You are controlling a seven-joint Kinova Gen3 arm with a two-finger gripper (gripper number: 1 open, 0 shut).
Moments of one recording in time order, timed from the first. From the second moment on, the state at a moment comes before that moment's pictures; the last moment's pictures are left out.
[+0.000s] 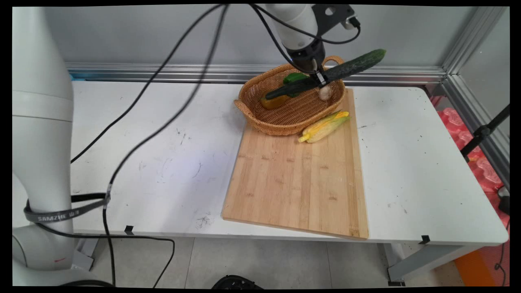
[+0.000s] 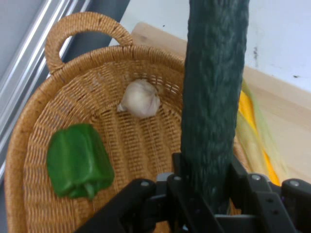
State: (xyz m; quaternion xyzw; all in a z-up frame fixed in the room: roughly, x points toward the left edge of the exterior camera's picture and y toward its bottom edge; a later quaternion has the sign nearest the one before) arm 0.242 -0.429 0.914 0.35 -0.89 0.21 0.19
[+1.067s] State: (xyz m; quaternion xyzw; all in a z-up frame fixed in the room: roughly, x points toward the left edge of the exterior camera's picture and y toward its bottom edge) arm 0.268 -0.496 0.810 0.34 -0.91 0.17 0.18
